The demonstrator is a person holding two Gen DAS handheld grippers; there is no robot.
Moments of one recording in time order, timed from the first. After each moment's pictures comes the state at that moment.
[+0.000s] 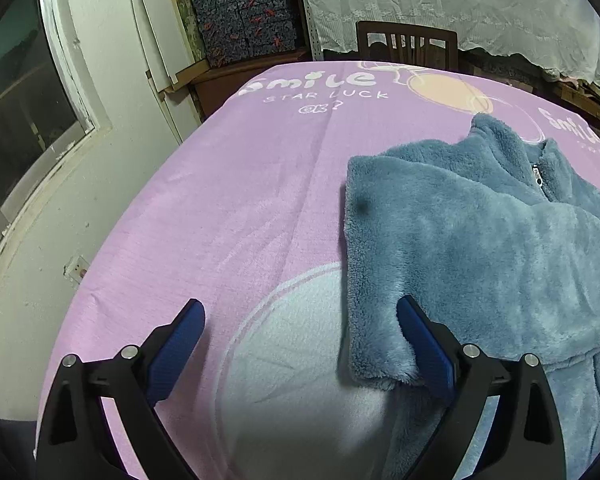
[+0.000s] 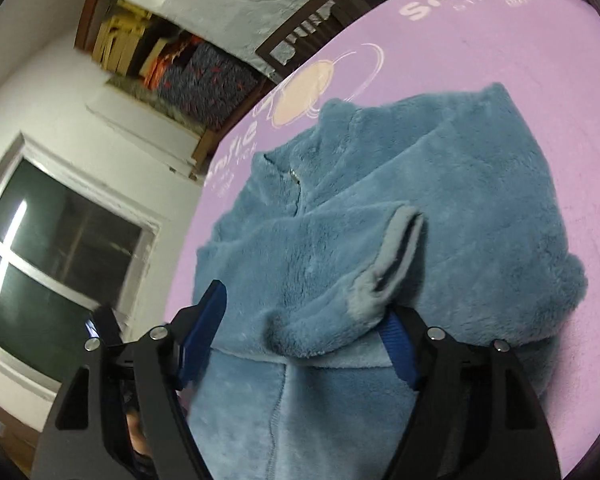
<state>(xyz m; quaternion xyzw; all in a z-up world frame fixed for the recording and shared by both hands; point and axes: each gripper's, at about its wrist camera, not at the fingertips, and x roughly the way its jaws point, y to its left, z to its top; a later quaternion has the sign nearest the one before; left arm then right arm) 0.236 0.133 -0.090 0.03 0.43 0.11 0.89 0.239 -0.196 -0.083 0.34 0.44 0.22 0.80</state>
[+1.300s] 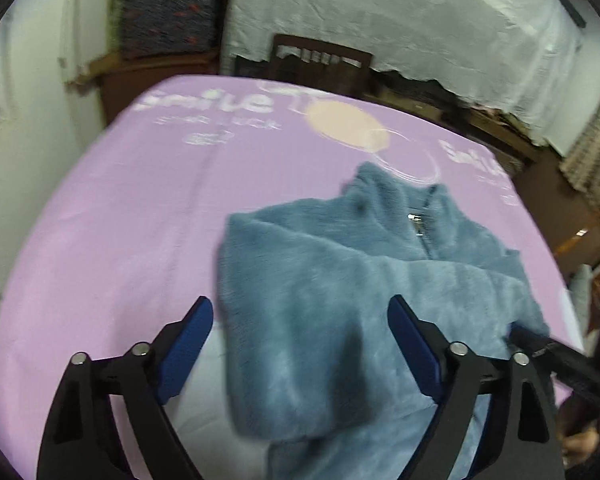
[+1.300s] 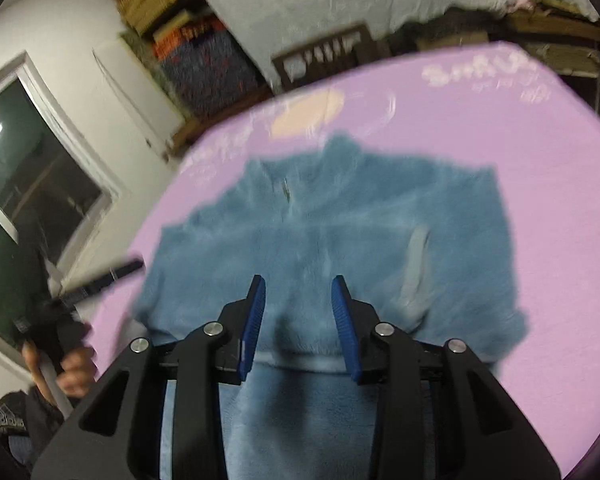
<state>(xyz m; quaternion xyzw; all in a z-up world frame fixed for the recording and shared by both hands) 0.274 0.119 -0.055 -0.08 0.44 -0.10 0.89 0.226 -0.180 -0.075 0.17 0.43 0.19 0.87</state>
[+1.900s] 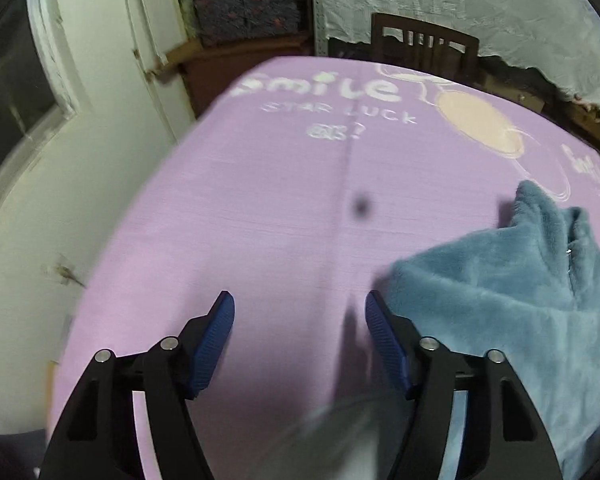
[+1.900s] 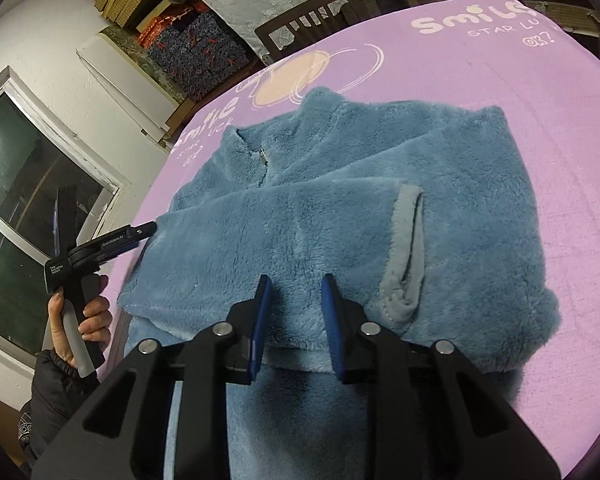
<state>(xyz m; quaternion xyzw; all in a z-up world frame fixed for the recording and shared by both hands) 0.321 0.170 -0.073 -0.01 0.46 0.10 0.88 0.237 -0.195 -0.098 0.21 0.46 0.20 0.84</state>
